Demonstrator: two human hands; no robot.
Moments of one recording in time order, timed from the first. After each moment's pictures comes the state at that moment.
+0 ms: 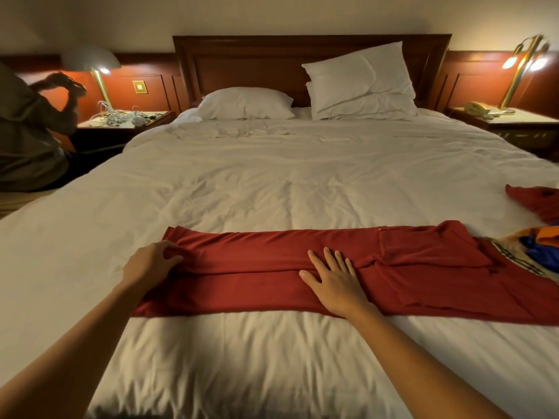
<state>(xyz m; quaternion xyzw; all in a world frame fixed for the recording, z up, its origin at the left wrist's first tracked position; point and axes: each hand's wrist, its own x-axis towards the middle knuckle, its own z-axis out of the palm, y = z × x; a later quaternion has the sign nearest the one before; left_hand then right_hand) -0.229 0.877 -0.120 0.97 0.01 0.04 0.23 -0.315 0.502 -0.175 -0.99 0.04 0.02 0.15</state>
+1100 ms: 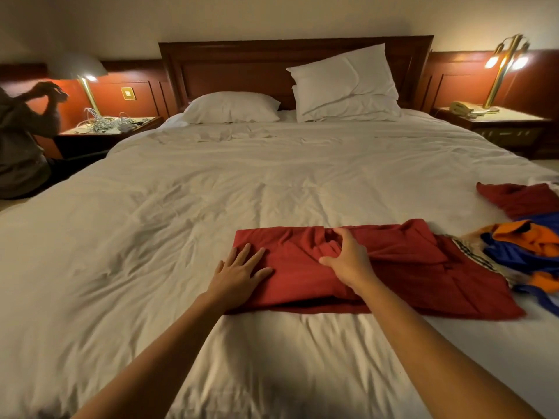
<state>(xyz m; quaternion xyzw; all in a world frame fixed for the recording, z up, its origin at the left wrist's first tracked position) -0.280 0.654 -0.153 0.97 -0.19 -0.09 0.12 -0.342 0.410 -0.109 -0.88 0.16 -0.09 0.43</state>
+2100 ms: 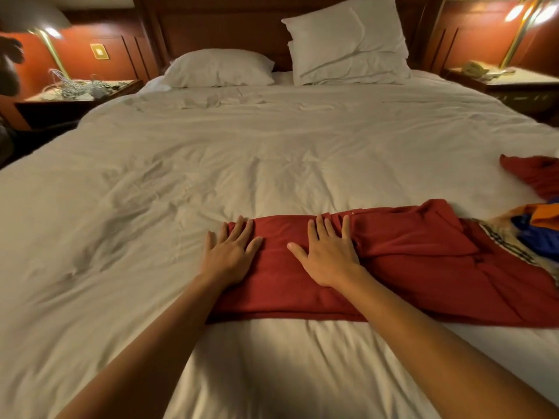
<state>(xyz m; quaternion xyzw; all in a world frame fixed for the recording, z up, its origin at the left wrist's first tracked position) -0.205 0.646 -0.192 0.98 -0.15 -0.04 0.10 -0.274 0.432 -0.164 -1.00 0.04 0.03 -0.05</state>
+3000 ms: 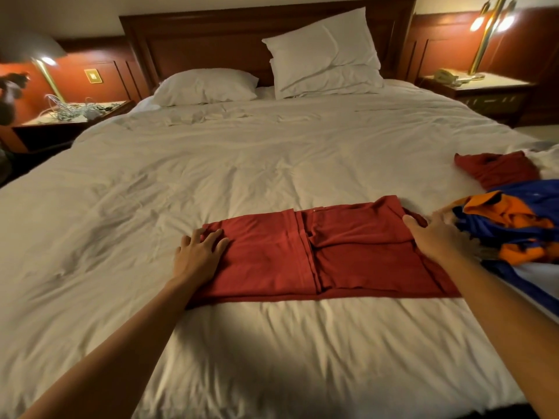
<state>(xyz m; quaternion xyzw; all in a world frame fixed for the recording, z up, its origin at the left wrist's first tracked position) -0.239 0.644 -0.173 0.99 -0.08 0.04 0.11 -0.374 0.192 -0.123 -0.91 0.39 -0.05 0.12</state>
